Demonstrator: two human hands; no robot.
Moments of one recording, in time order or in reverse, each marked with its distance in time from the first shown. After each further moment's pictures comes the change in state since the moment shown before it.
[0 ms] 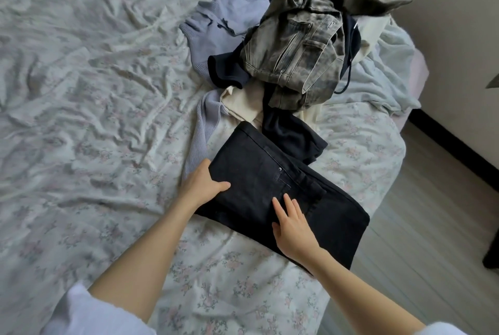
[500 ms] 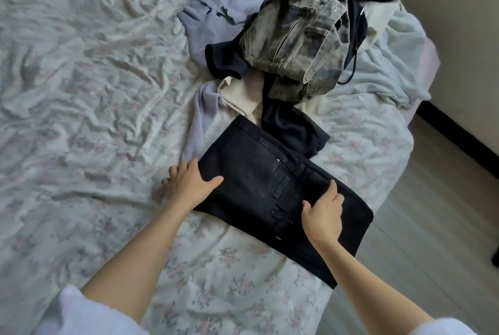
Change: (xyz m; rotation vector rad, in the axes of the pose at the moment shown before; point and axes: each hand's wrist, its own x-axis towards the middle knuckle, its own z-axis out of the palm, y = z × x) left_hand 0.001 -0.015 0.012 0.371 0.146 -0.059; right_hand 0.010 0.027 -0.021 0.398 0.428 0.529
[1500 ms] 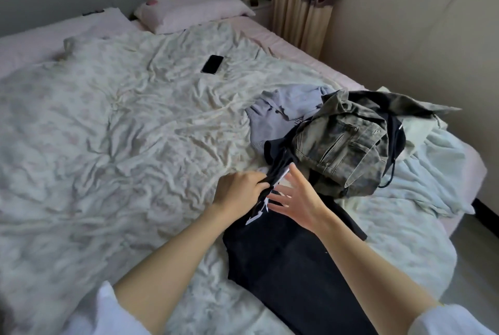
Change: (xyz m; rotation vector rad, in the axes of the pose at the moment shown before) left_hand -0.004 0.039 -0.189 -0.073 0.423 0.472; right_hand 0.020 -0.247 -0.073 0.976 -0.976 -0.079
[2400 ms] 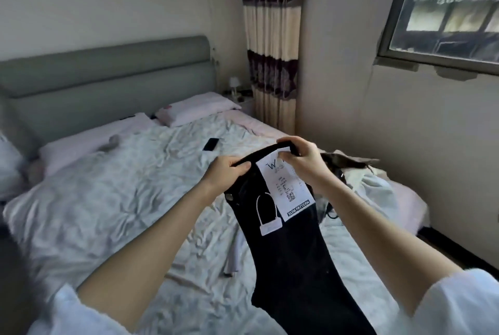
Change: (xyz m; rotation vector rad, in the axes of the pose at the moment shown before) left_hand -0.102 0.162 -0.227 -0.686 0.073 -0.123; right_hand -0.295 -0.148 0.050 -0.724 0.209 -0.984
